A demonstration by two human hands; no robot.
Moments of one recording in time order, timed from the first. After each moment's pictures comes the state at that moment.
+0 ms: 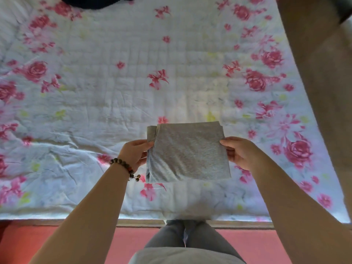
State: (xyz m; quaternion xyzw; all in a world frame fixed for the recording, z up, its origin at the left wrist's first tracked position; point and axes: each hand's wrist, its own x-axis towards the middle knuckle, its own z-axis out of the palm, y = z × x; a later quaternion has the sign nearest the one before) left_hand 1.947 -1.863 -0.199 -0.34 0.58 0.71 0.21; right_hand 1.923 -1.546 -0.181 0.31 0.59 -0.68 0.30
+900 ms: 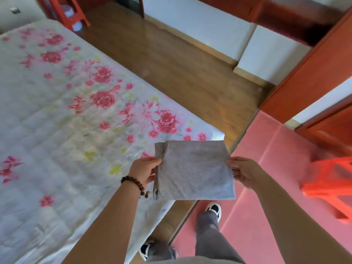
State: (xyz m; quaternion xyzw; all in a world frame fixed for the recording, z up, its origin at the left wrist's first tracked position) left_hand 2.023 -1.481 -0.161 -0.06 0.67 0.55 0.49; right_hand 2.257 -1.275 -0.161 0.57 0.40 -0.72 -0.07
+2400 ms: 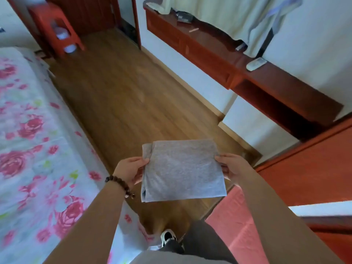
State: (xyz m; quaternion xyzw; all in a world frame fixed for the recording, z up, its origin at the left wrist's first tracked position) left_hand 1.947 -0.880 -0.141 -0.12 0.65 0.61 0.43; right_hand 2.131 -0.633 -0.118 0.52 0.47 -0.71 -0.04
